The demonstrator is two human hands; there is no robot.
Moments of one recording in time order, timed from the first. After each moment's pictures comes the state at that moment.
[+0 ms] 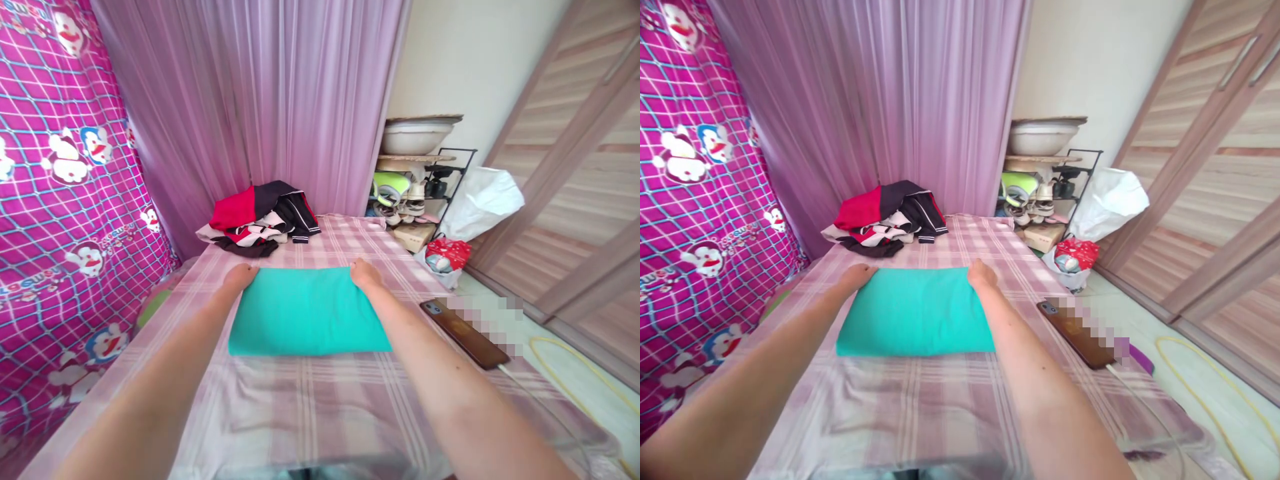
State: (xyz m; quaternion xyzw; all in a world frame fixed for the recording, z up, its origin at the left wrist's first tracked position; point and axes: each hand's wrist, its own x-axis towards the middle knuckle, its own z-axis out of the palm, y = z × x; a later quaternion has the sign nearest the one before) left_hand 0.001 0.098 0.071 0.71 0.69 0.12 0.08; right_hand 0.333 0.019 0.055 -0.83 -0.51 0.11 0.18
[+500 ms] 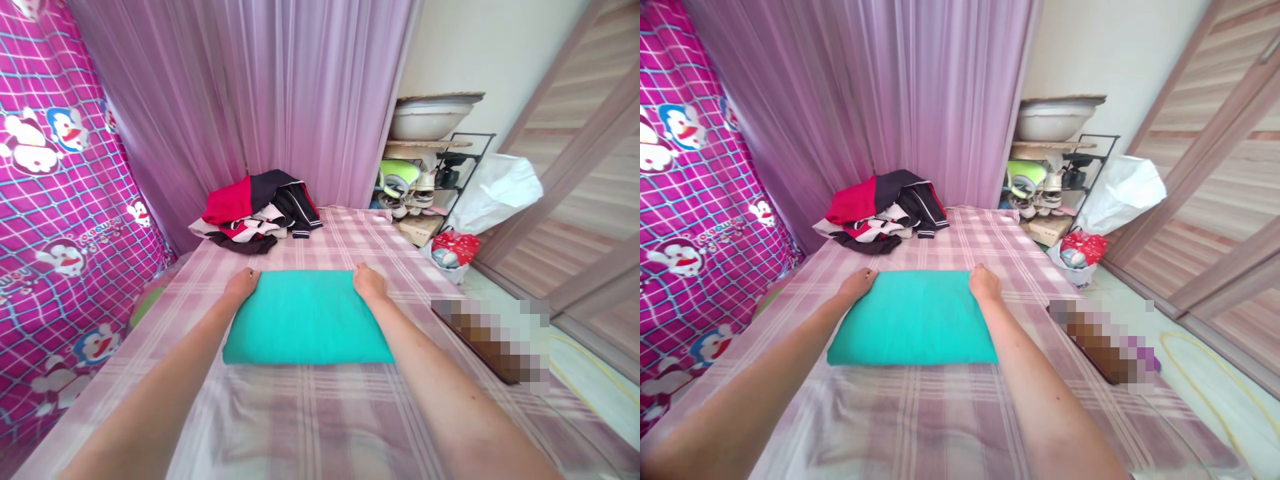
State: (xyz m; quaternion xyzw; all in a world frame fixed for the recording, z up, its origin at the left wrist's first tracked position) left_hand 0.010 0.103 0.035 0.71 0.69 0.06 0.12; right_hand 0.325 0.021 0.029 -0.85 -0.49 0.12 0.16
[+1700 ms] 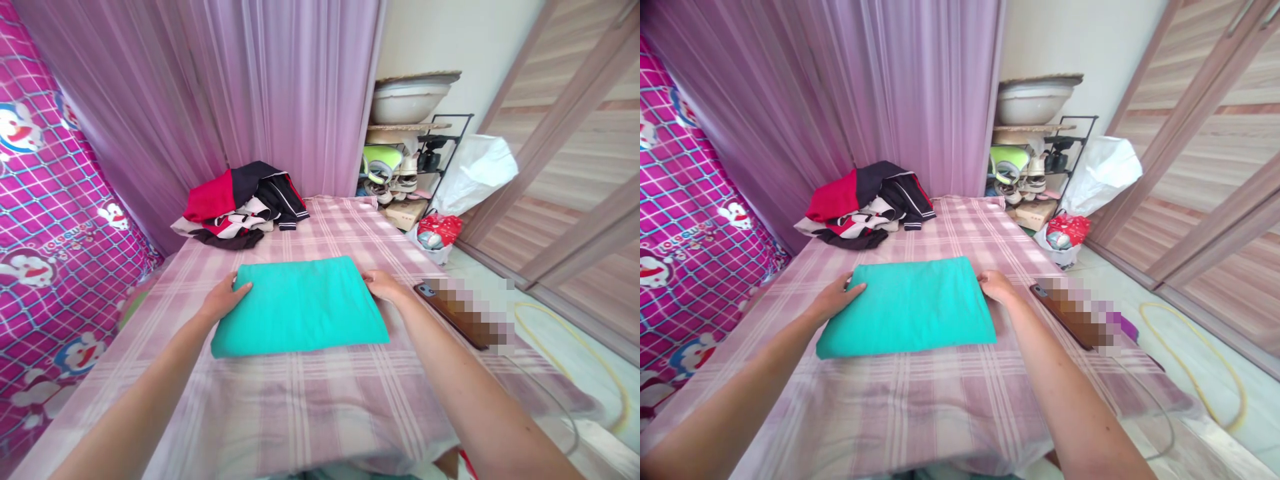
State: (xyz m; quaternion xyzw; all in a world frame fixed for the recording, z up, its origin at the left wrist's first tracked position) left_hand -0.004 0.049 0.042 0.71 0.66 0.11 0.20; right_hand 0.393 -0.032 0.002 -0.75 -0.56 0.27 0.22
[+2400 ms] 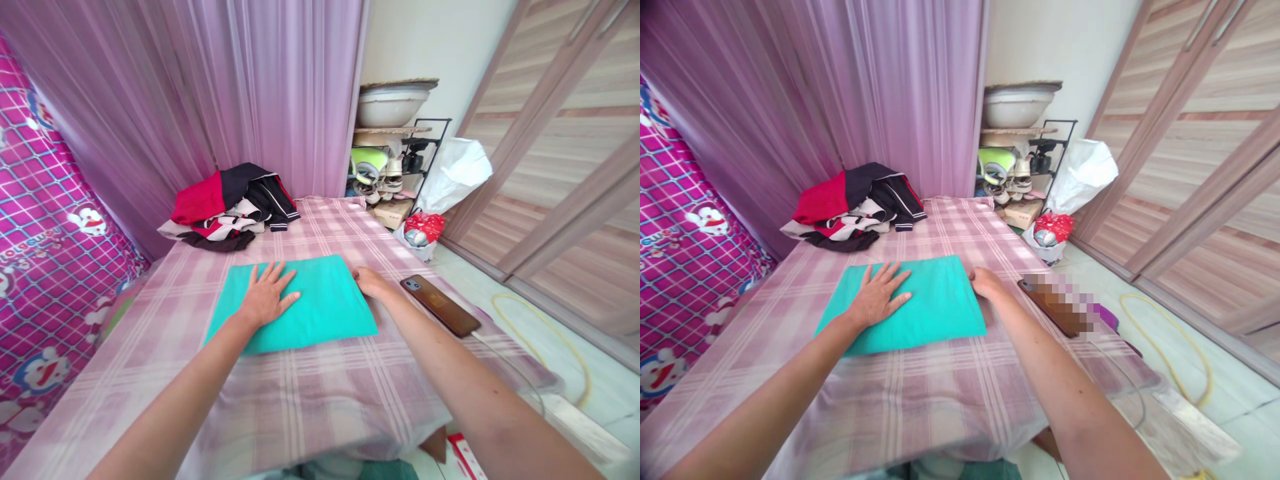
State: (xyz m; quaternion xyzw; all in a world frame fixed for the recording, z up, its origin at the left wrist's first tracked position) left_hand 0.086 0.002 0.044 0.90 0.41 0.10 0.01; right_hand 0.391 -0.031 0.002 -0.79 -0.56 0.20 0.17
